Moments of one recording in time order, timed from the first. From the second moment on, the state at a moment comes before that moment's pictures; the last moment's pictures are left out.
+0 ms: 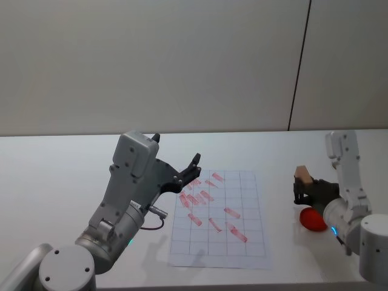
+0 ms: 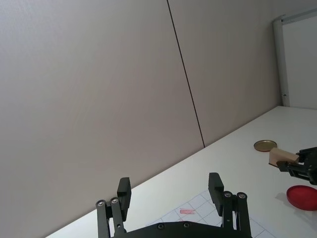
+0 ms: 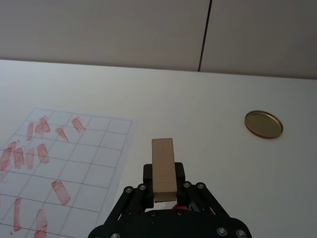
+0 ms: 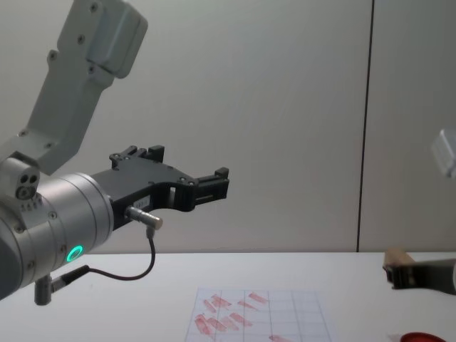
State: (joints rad) left arm -0.24 0.38 0.45 -1.63 -0.20 0.01 -0.01; right arm 0.35 0.11 -0.22 -1.25 0.16 0.36 0.00
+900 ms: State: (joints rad) left arm -0.24 0.38 0.45 -1.63 -0.20 0.01 -0.01; right arm 0.40 0.10 -0.20 -1.08 0.15 0.40 -0.02
